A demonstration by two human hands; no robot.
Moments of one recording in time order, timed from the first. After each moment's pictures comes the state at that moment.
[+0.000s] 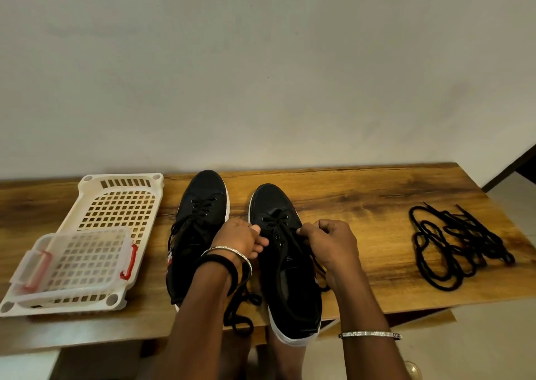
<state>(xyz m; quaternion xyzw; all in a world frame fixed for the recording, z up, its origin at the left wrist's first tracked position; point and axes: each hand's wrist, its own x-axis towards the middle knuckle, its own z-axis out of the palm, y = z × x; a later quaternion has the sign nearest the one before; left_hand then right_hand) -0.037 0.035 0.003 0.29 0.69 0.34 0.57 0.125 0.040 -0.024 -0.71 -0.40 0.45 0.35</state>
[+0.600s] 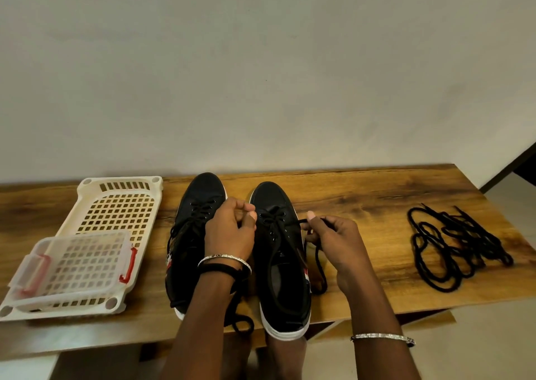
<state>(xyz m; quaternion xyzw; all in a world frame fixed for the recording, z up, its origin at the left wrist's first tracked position) -0.039 0.028 0.002 0.46 0.72 0.43 0.31 0.140 0.040 -0.018 -0.64 -0.42 0.49 0.41</state>
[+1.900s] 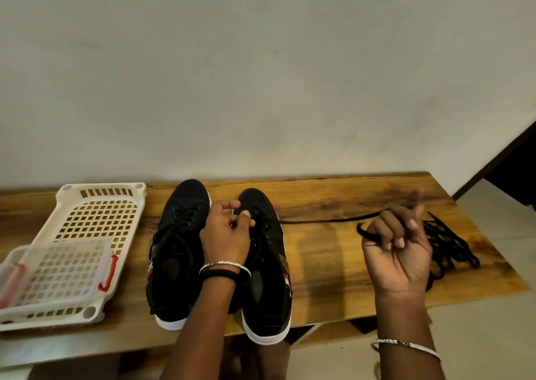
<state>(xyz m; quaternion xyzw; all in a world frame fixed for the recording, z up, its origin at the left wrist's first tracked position) -0.013 0.033 -0.001 0.39 0.69 0.53 0.31 0.229 0.032 0.012 0.01 -0.09 0.71 0.69</state>
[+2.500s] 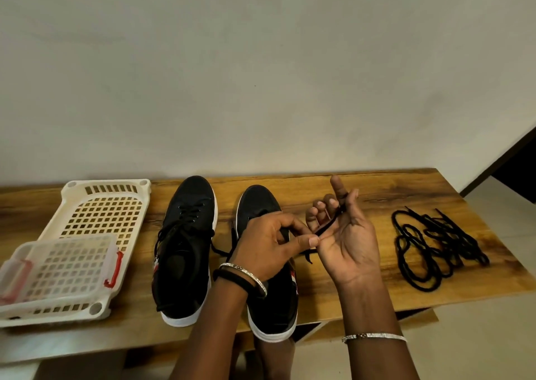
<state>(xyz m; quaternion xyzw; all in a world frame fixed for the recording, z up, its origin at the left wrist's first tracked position) 0.003 0.020 0.016 0.68 0.51 0.38 0.37 0.151 0.041 0.019 -0.25 -0.14 0.70 0.65</state>
